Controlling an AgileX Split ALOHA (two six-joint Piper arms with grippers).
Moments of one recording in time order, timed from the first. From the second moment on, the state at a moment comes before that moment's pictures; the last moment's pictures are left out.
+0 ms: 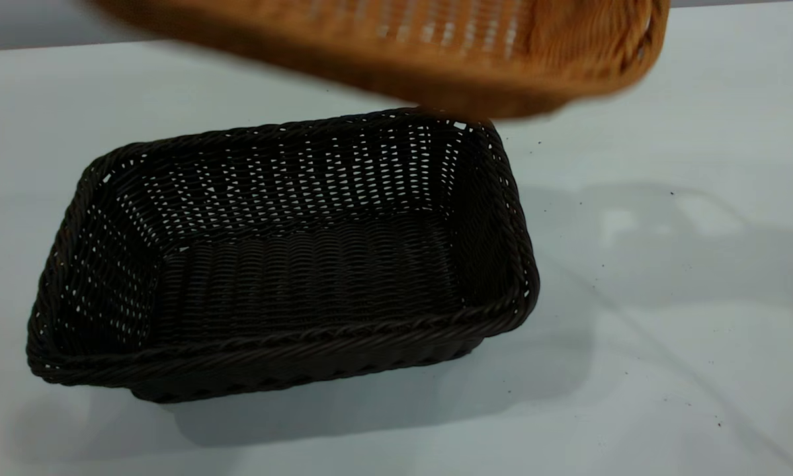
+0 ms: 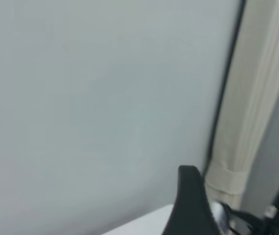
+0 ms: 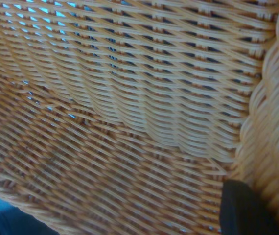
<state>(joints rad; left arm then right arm) -0.58 0.84 -0.83 -1.75 0.11 1.57 0.18 1.66 -1.14 0.85 1.10 -0.35</state>
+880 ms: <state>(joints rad) -0.58 0.84 -0.85 -1.63 -0.13 1.57 0.32 1.87 -1.35 0.67 1.23 -0.20</state>
